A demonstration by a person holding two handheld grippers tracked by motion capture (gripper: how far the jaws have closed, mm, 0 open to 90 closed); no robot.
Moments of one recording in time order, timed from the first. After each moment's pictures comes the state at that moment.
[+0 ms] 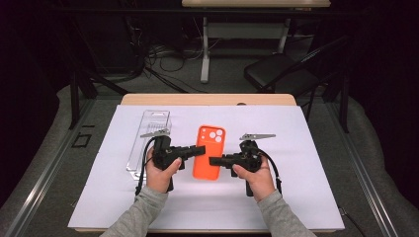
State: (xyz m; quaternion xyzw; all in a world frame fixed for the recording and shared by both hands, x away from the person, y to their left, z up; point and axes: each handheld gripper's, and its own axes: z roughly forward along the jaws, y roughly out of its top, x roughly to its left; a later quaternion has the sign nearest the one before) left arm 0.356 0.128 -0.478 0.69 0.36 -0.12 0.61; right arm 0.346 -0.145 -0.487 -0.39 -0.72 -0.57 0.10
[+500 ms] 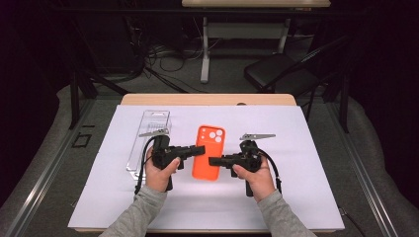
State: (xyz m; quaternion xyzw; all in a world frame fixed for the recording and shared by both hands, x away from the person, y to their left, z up) left arm 0.359 0.131 -0.479 0.69 0.35 -0.14 0.62; right arm 0.346 -0.145 -0.487 -0.38 -0.71 -0.58 0.11
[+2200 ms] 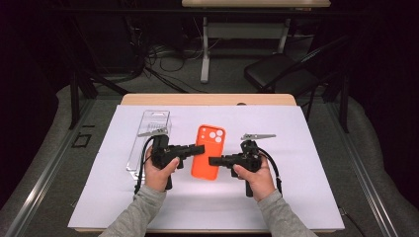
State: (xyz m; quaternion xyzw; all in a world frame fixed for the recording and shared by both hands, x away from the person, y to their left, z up) left arm 0.360 0.133 -0.478 0.69 0.34 -0.13 0.63; right arm 0.347 -0.147 -0.489 -0.38 -0.71 -0.59 0.13
